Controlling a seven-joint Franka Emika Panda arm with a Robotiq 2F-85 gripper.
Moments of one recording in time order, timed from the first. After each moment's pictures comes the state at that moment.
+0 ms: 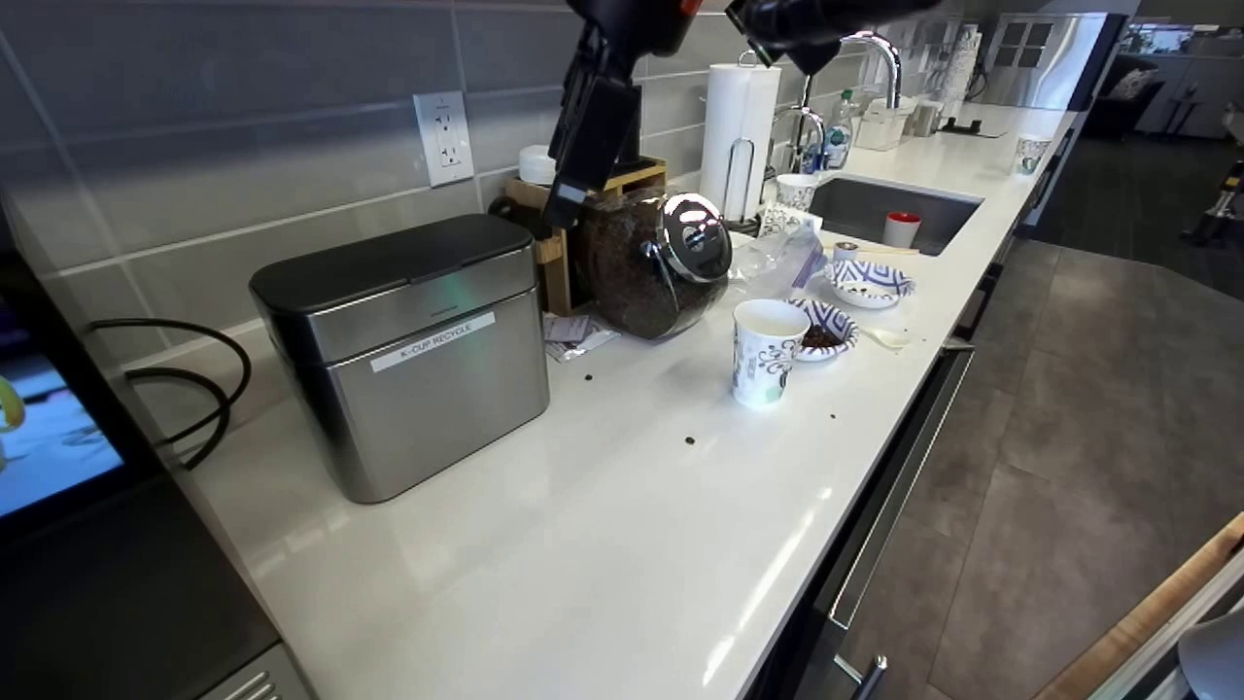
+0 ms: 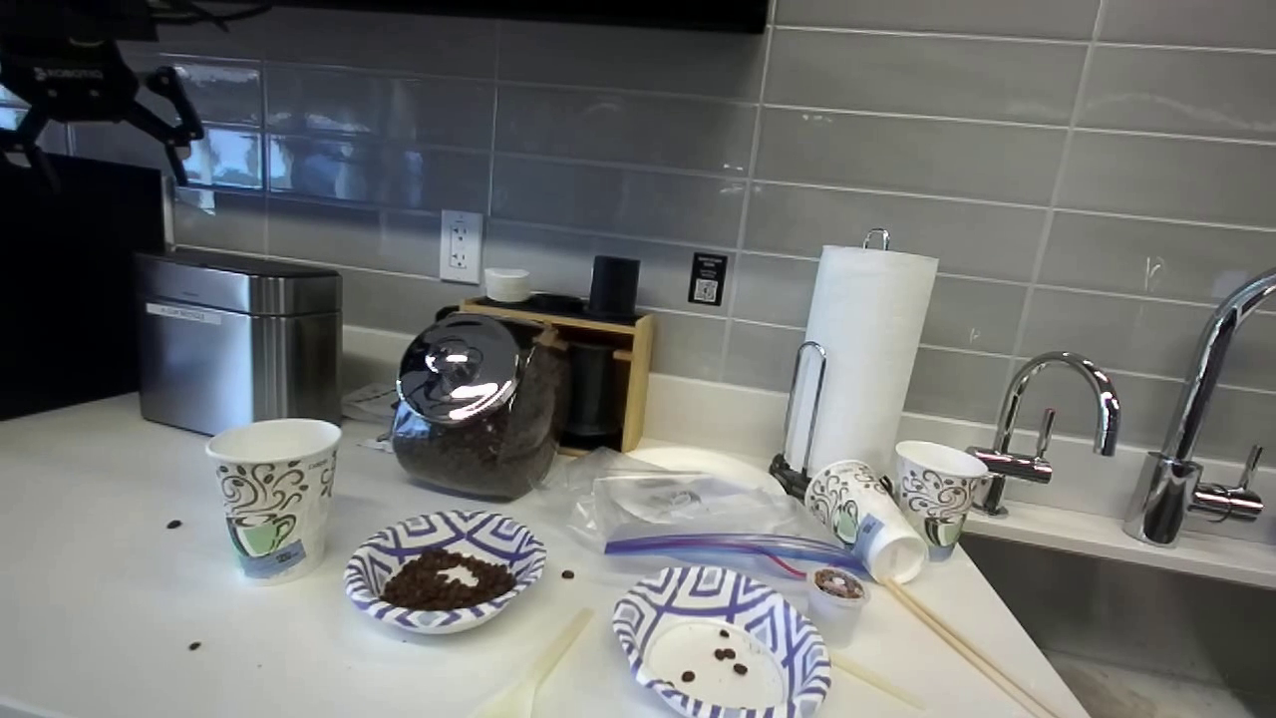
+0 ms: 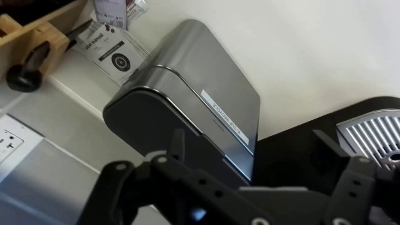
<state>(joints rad) 0.42 -0.13 0.38 -2.14 -0.06 2.48 -0.39</state>
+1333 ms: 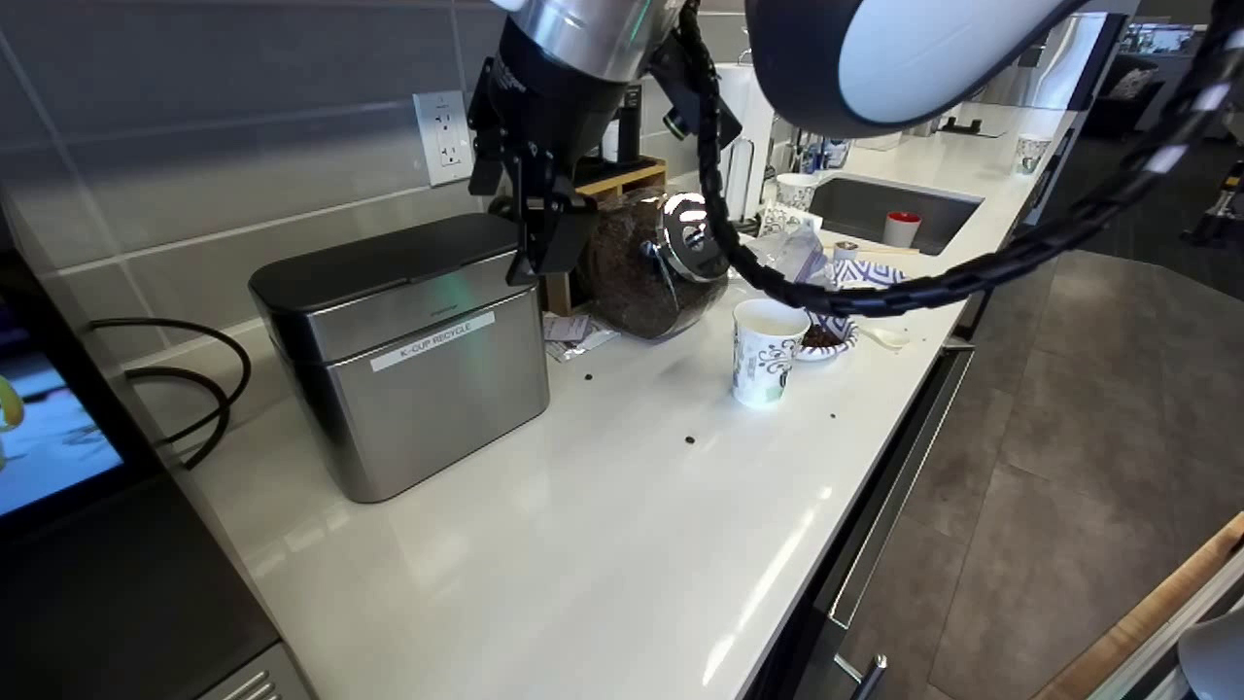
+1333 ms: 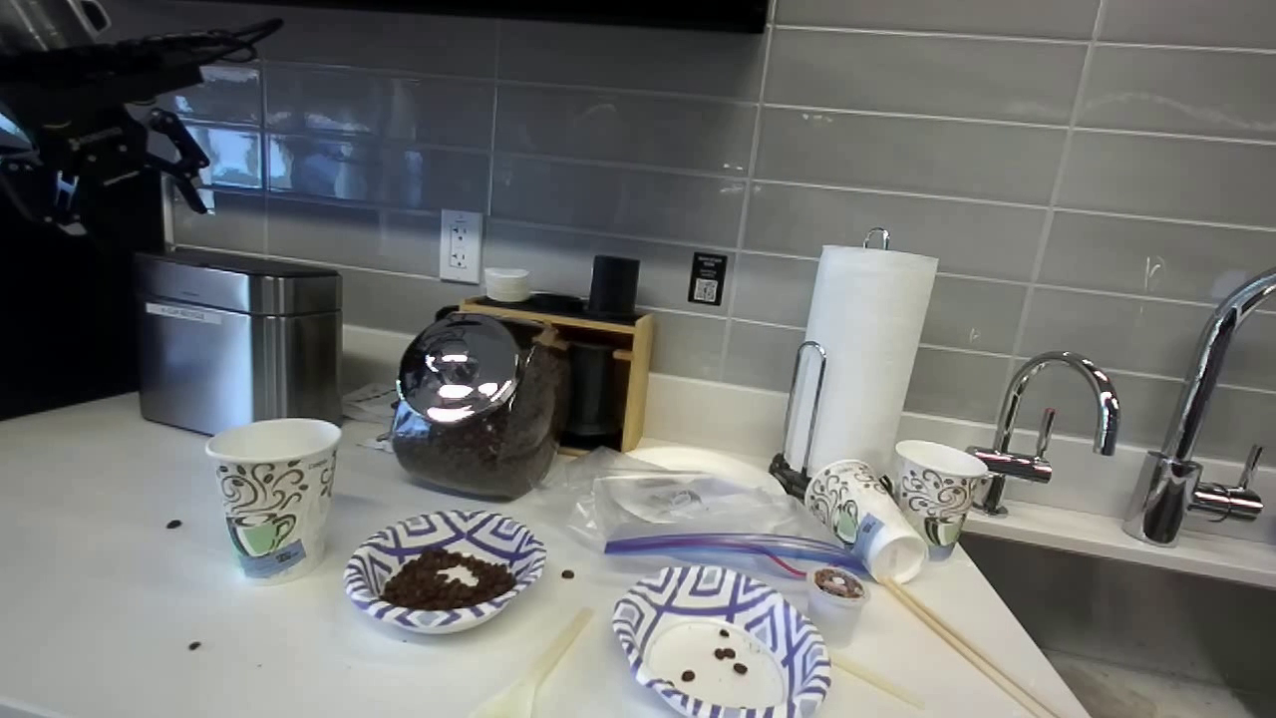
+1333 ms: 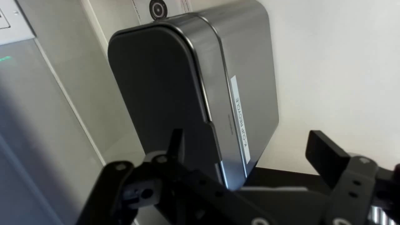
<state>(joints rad) 0.43 0.04 0.41 -2.09 -0.54 2.64 -0.46</state>
